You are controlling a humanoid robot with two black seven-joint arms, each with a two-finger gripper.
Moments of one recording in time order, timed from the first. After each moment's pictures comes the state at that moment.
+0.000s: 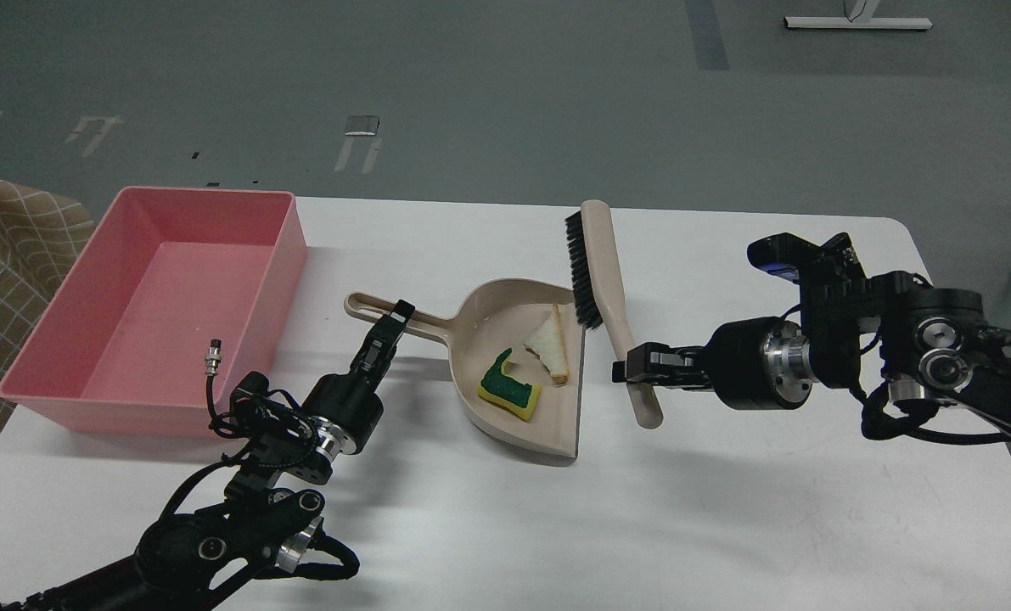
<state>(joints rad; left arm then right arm) -0.30 0.29 -0.53 -1.16 0.93 0.49 -0.42 0.90 -0.67 0.40 1.64 -0.91 0.49 -0.44</state>
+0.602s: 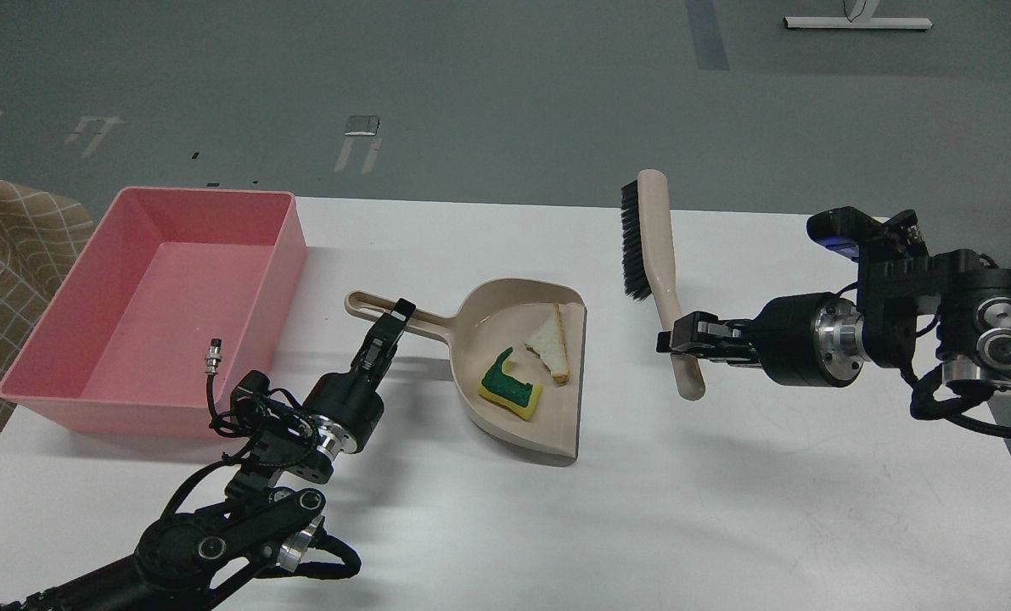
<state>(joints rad) -0.30 0.29 -0.53 -1.18 0.93 0.49 -0.42 0.89 -0.76 0.44 1.63 -0.88 0.49 -0.44</state>
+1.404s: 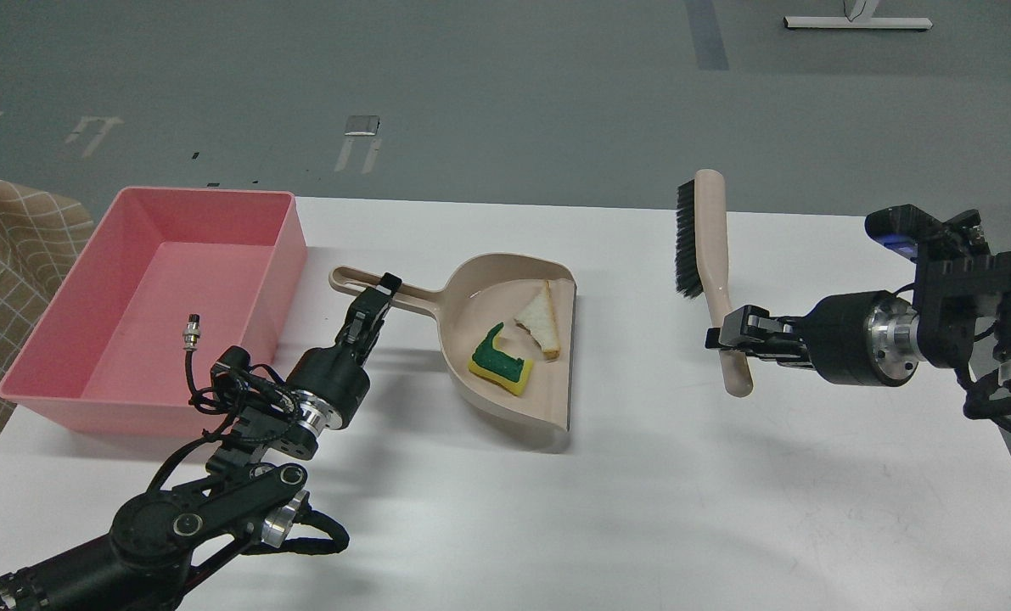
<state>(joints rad) -0.35 0.37 -0.54 -1.25 0.85 0.49 -0.40 0.87 -0.86 0.44 1.64 -0.85 0.49 -0.44</state>
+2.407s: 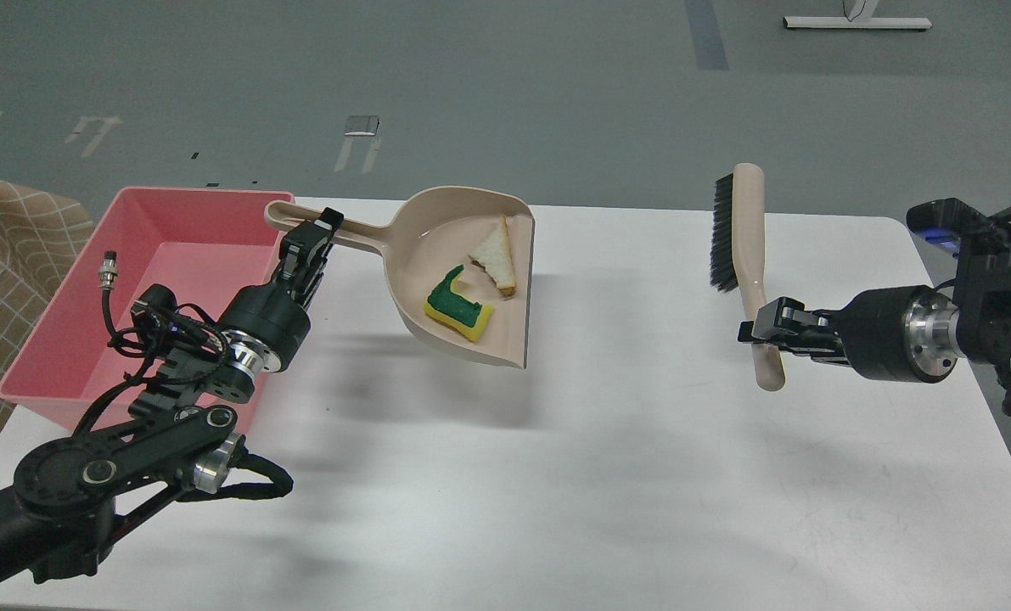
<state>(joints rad) -0.43 0.58 -0.55 -1.39 0.73 0.49 -0.37 0.87 -0.92 0.45 1.64 -0.83 0.49 -0.44</state>
